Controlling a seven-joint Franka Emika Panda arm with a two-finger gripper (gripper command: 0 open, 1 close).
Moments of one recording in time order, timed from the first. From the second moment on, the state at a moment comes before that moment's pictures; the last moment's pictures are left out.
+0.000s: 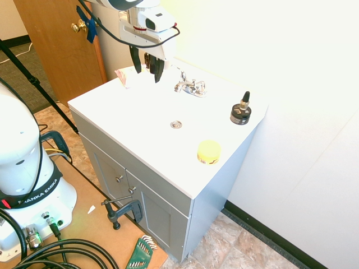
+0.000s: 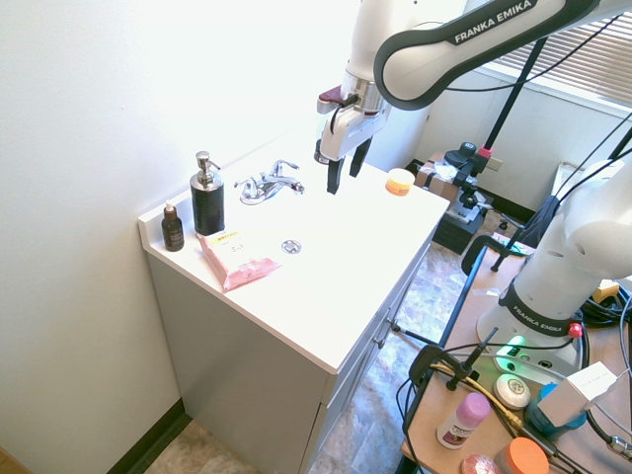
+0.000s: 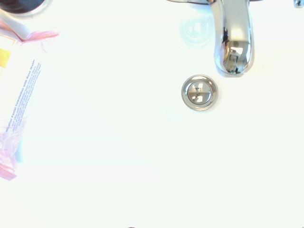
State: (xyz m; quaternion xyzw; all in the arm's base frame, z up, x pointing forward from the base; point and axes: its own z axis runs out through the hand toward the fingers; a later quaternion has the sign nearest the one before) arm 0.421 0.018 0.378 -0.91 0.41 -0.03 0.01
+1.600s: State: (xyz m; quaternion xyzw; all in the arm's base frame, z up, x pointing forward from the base) arm 0.571 -0.061 0.282 -0.84 0.53 -0.11 -0.06
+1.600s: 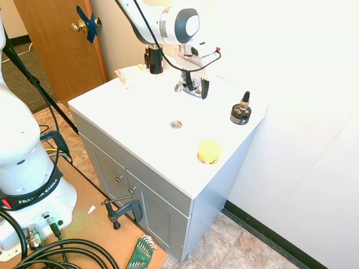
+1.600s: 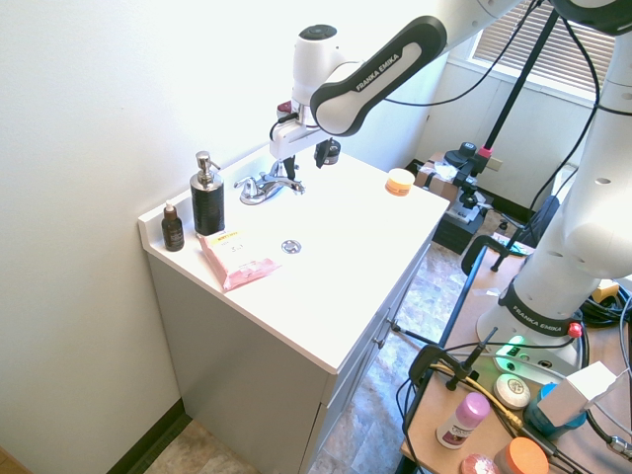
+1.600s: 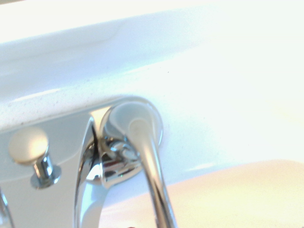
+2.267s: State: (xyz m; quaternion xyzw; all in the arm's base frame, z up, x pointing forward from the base) arm 0.606 -0.122 0.274 -0.81 0.57 -0.12 -0.08
